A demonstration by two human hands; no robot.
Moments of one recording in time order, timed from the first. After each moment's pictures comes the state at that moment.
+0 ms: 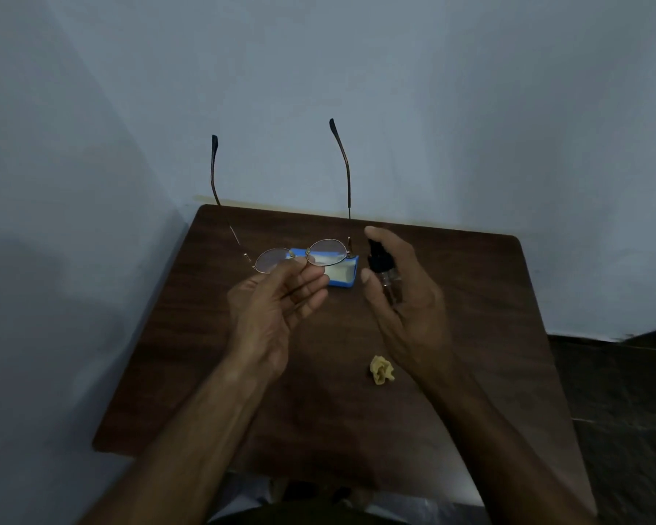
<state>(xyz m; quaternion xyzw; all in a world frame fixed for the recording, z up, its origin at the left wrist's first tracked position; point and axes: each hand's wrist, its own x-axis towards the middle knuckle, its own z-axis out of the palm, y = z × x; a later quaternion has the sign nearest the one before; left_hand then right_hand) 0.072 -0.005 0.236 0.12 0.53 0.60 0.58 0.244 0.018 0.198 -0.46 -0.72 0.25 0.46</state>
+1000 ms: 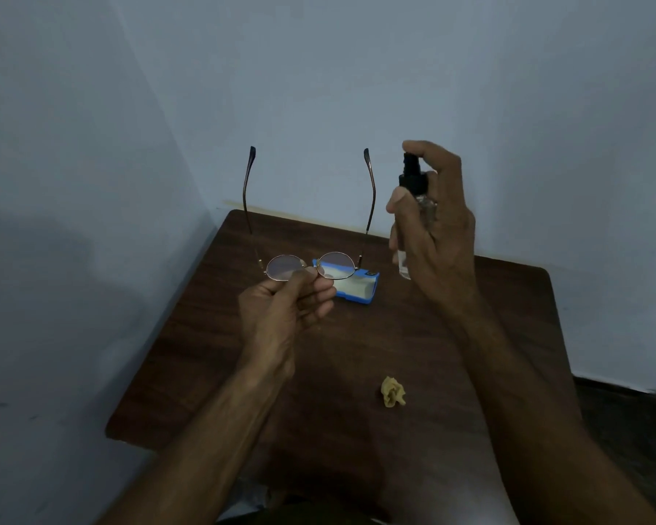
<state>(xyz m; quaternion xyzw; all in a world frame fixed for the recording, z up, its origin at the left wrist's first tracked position) 0.064 0.001 0.218 0.14 0.57 0.63 0.51 0.224 0.096 0.265 -0.40 -0.70 0.27 0.53</state>
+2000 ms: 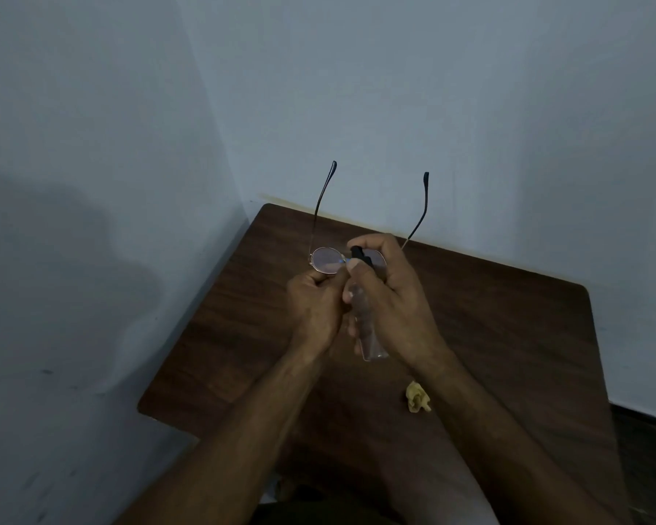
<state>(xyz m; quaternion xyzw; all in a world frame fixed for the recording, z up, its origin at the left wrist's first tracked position) 0.051 0.014 0.186 0.26 0.61 0.62 0.42 0.159 0.030 0.234 -0.43 -0.62 0.55 0.36</state>
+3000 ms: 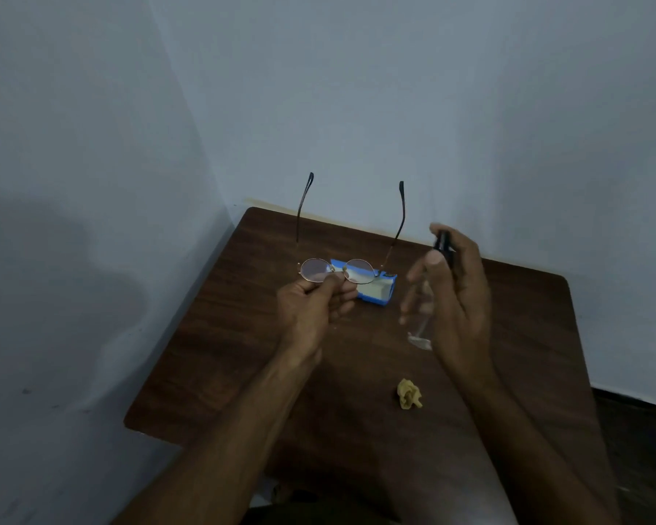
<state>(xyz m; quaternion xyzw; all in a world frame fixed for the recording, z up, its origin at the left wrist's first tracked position) 0.054 0.022 0.171 0.17 0.59 0.60 0.51 0.221 0.037 0.217 -0.42 -0.60 0.43 0.53</state>
